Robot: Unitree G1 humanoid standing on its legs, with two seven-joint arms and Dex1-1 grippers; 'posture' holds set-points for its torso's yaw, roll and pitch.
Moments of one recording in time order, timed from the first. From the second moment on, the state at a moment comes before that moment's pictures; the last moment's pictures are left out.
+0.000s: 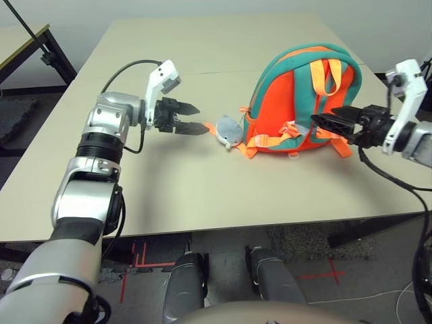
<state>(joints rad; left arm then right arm) -0.95 0.57 -0.05 0.66 -0.10 0.49 -1.35 -0.43 -0.77 -0.42 -0.20 0.73 1.16 0.62</state>
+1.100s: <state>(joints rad) -0.61 0.48 0.40 0.52 -0.32 0.25 -0.62 -0.35 -0.54 -0.50 0.28 0.37 0.30 0.28</state>
